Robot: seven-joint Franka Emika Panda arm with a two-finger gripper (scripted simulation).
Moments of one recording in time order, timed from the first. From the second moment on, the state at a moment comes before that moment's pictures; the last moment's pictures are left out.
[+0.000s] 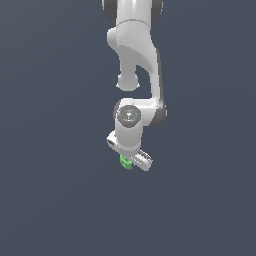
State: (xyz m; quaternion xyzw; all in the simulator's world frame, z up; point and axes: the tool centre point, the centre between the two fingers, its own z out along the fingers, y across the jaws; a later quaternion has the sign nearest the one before) arm 0.050 0.003 0.062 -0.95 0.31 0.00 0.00
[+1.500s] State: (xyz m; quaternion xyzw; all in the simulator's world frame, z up) arm -0.071 -0.004 0.300 -0.95 0.31 0.00 0.00
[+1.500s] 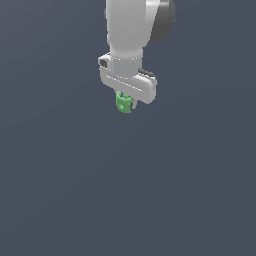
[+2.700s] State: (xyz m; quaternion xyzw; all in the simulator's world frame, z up) arm -0.132 -0.007 0.436 -0.95 0.31 0.00 0.00
